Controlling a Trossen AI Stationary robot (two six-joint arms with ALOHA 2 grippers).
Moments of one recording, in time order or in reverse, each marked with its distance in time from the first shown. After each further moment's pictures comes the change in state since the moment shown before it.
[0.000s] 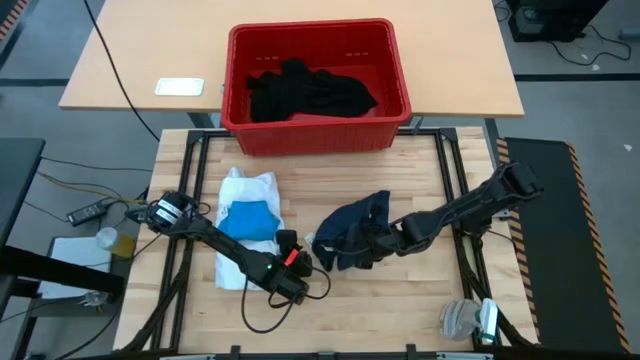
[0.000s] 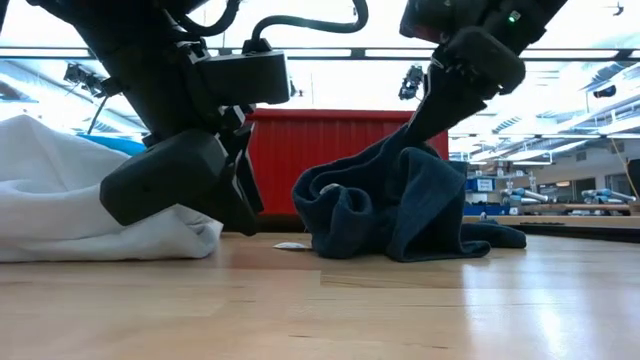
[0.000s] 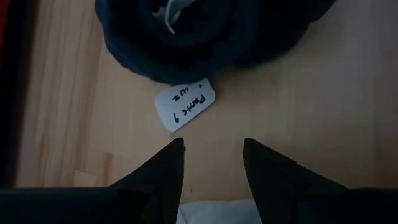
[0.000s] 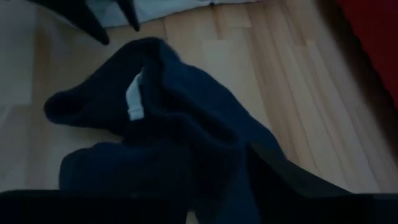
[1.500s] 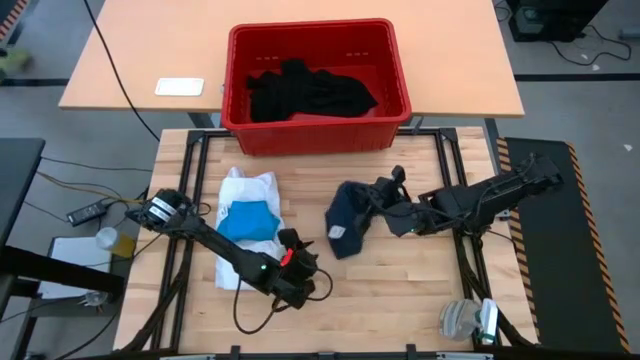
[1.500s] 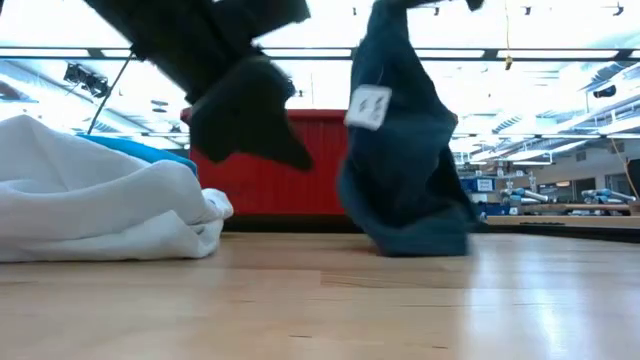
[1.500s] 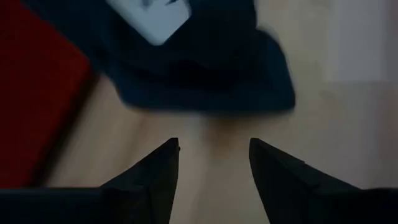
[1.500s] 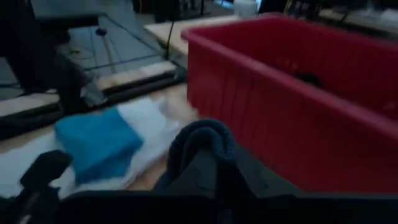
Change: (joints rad) left arm -0.022 -0.055 -0.022 0.256 -0.245 0.021; right arm -0.024 -0.234 0.194 0.023 0.393 0.118
